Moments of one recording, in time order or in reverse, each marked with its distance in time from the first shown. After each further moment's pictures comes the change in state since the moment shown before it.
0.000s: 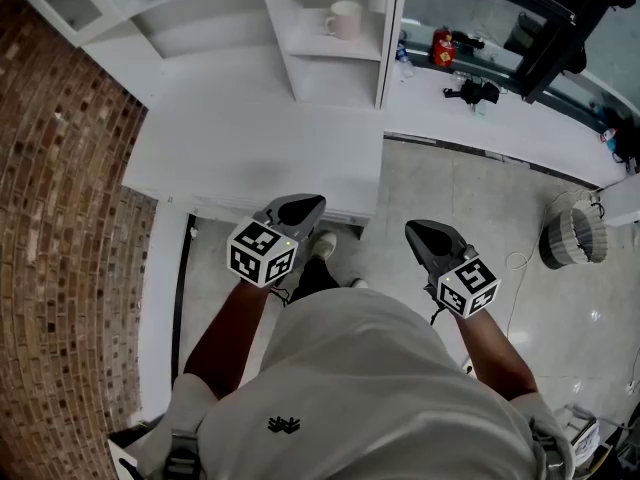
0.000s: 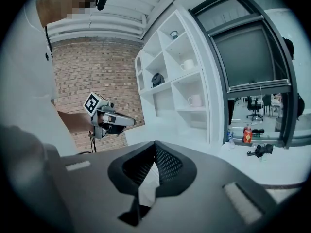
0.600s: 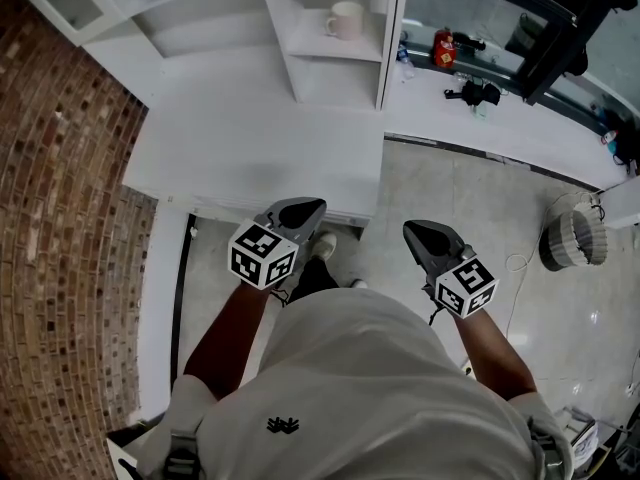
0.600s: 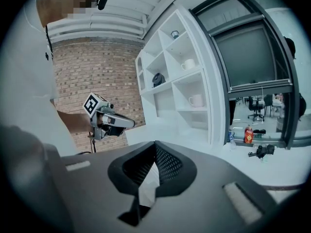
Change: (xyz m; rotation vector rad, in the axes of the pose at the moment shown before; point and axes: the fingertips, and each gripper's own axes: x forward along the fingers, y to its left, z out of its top) left arm 0.002 -0.002 -0.006 -0.008 0.010 -0.003; right arm 0.005 -0.001 0.000 -0.004 -0.002 0.011
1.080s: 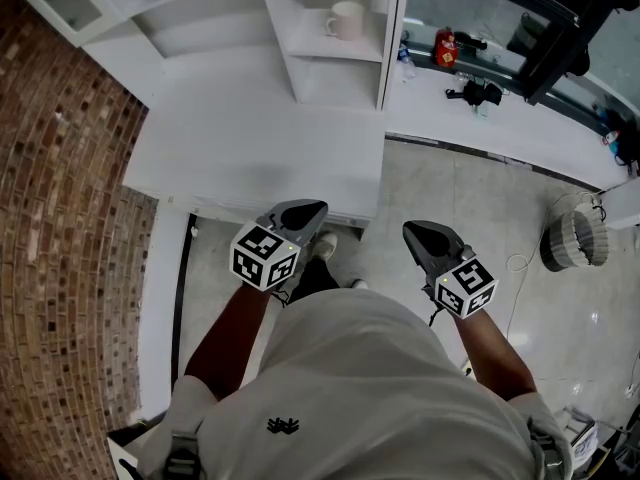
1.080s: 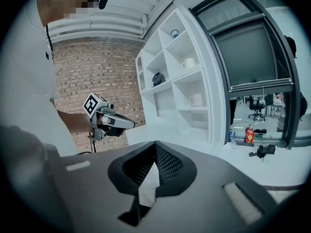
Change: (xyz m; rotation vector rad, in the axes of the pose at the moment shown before) left arm 0.005 0.000 -0.003 -0.002 0.014 -0.005; right arm 0.004 -0.003 -0.001 0.000 0.005 0.006
